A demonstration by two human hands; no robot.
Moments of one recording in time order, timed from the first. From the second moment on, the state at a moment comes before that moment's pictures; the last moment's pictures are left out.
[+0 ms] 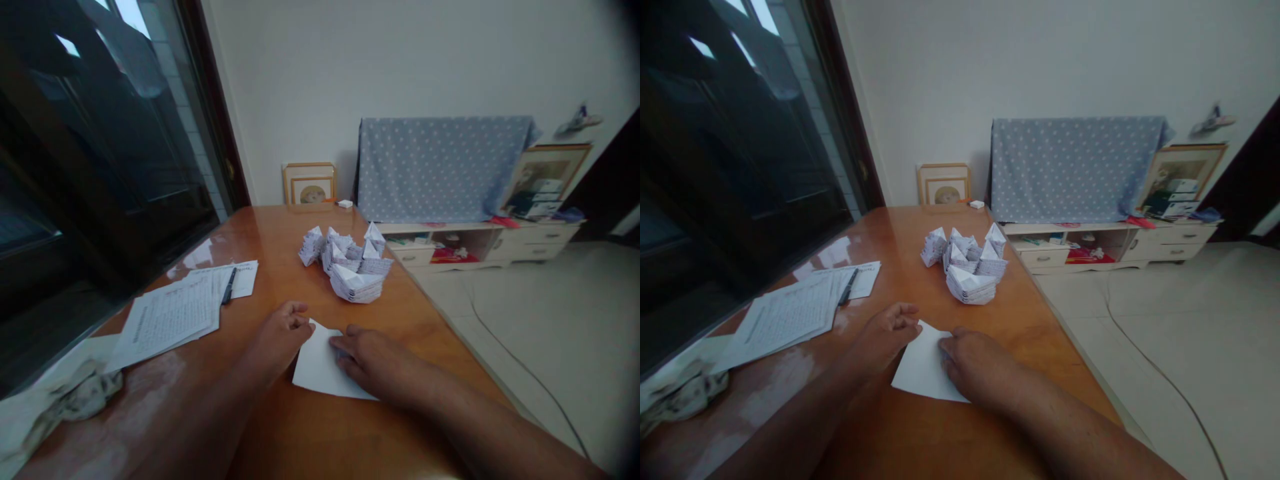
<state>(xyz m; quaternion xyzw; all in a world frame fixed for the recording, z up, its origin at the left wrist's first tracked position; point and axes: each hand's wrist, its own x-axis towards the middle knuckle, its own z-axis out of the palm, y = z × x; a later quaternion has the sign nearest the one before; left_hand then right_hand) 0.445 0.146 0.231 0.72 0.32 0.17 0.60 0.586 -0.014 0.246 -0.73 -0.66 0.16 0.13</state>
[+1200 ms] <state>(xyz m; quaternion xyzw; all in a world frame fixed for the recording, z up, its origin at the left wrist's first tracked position) 0.425 0.104 0.247 0.98 0.11 0.02 0.19 0.592 -0.019 0.248 -0.76 -0.60 0.19 0.15</state>
